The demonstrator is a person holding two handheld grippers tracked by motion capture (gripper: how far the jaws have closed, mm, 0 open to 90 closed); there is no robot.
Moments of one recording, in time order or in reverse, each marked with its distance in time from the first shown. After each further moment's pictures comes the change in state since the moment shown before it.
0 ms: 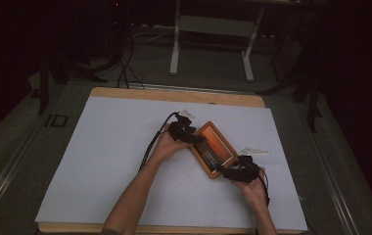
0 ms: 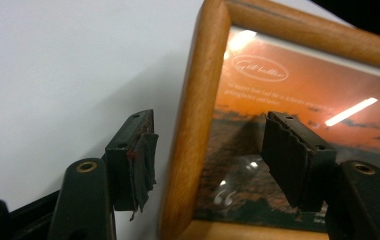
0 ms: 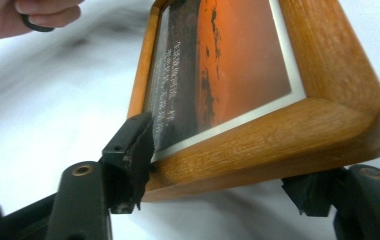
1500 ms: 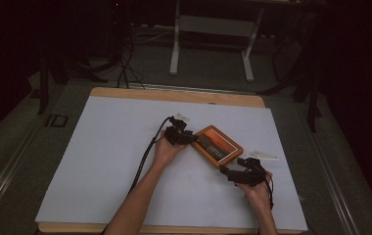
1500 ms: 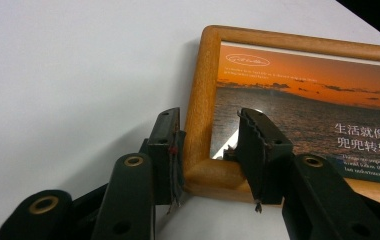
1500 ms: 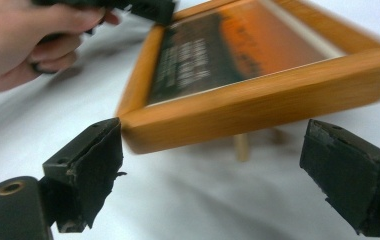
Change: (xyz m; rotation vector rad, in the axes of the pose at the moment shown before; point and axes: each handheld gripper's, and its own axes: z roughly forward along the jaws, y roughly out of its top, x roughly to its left) left arm -0.001 -0.021 -0.001 -0.034 0.132 -0.123; right arm -0.008 -0.011 -0.017 -0.101 -0.031 0.073
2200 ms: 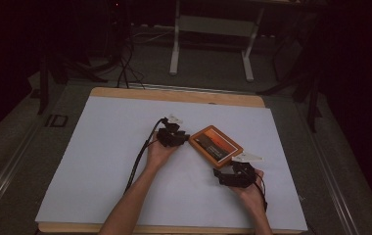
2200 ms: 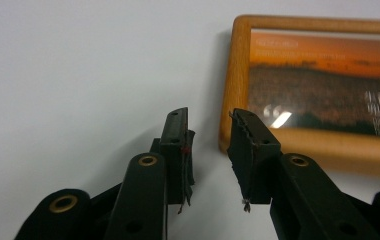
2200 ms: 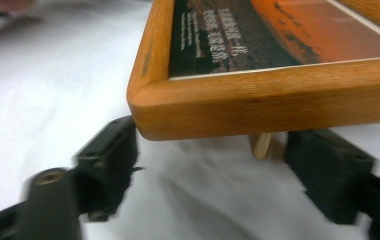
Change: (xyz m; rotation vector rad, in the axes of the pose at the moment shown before) left arm 0.009 -0.011 -0.016 -0.041 0.076 0.014; right arm 0.022 -0.006 0.020 0.078 -0.064 -0.173
